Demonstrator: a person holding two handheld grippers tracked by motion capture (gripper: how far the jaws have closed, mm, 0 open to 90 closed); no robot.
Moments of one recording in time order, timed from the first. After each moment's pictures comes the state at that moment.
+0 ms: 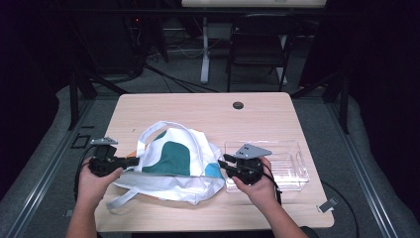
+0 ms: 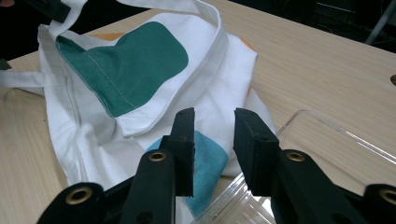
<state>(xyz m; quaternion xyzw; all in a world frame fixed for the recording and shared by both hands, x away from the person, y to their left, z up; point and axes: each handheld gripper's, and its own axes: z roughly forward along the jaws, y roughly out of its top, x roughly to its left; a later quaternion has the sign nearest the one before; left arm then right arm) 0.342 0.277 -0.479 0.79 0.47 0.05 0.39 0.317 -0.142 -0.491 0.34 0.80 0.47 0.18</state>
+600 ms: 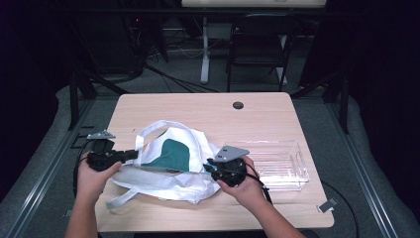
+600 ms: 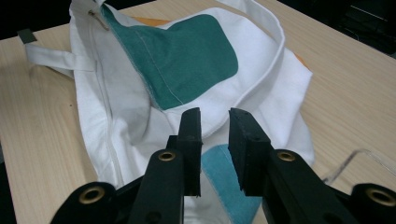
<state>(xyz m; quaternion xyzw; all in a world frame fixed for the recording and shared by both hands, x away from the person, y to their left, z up) 0.350 0.280 -0.465 0.78 0.47 0.07 0.41 0.313 -0.098 -0.480 0.28 0.84 0.43 0.18</state>
